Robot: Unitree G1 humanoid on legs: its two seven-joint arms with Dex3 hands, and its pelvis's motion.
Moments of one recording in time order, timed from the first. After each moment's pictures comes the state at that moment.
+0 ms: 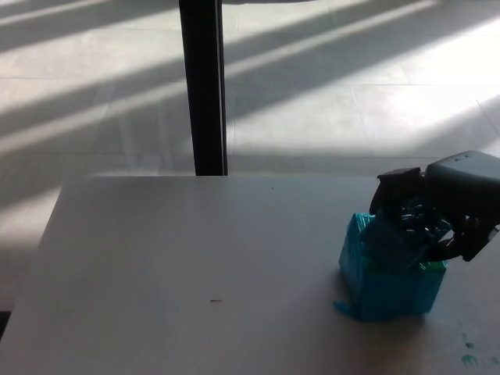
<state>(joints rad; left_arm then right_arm) -0.05 0.80 0.23 1.25 -0.06 -0.10 -0.40 -0.75 -0.76 0.37 0.46 -0.53 -0.43 0.41</state>
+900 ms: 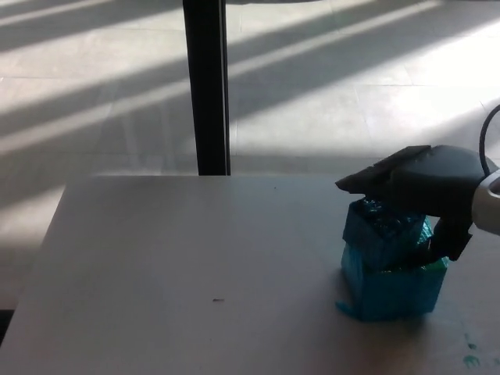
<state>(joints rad) -0.06 0.80 0.22 1.25 -0.06 -0.09 -0.39 -0.79 -0.74 0.45 0.28 -0.70 -0.24 0.54</state>
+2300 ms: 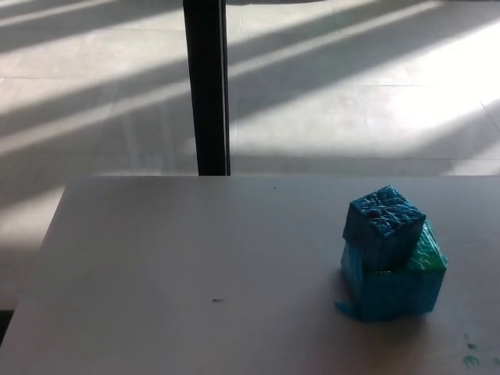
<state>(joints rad) -0.02 0.80 0.24 1.25 -0.06 -0.09 -0.39 -0.54 -1.02 -0.08 0.38 -0.50 -0.13 0.66</state>
